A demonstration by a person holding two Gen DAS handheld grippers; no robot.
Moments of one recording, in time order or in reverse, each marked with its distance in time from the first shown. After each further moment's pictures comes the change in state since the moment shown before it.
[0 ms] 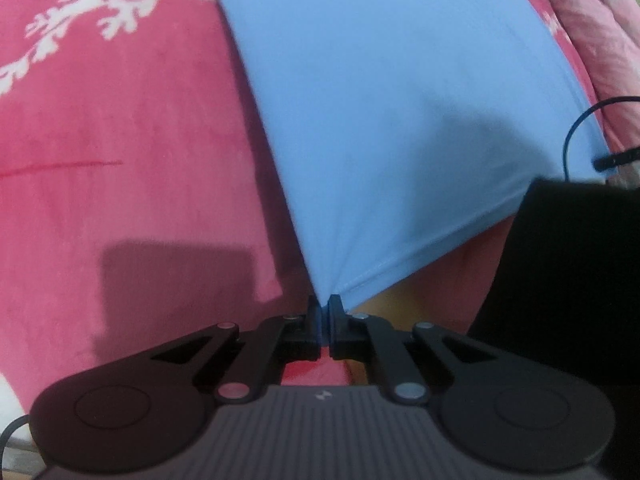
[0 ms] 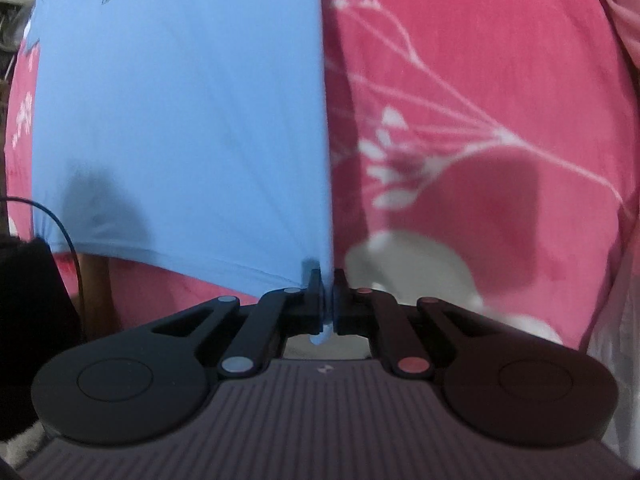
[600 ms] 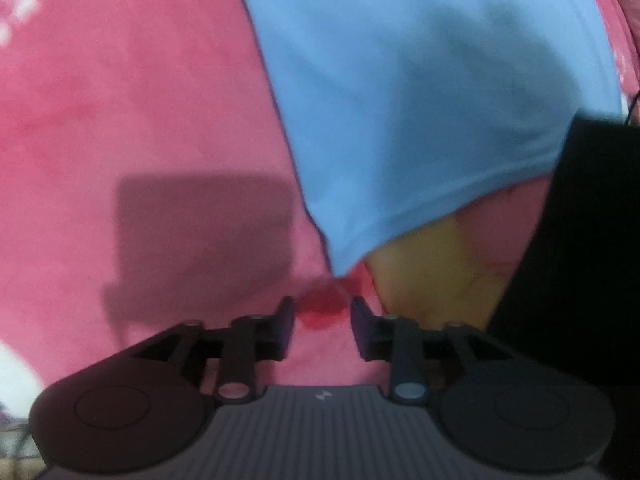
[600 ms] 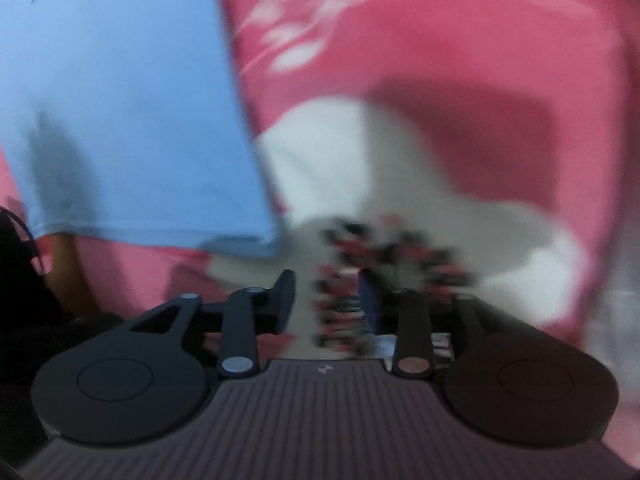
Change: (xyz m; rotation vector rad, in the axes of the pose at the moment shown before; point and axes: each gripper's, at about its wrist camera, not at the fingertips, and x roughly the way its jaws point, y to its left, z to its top) left arm -0.016 0.041 0.011 -0.013 0.123 0.079; right arm 0.020 -0.050 -0.034 0.144 0.065 -0.081
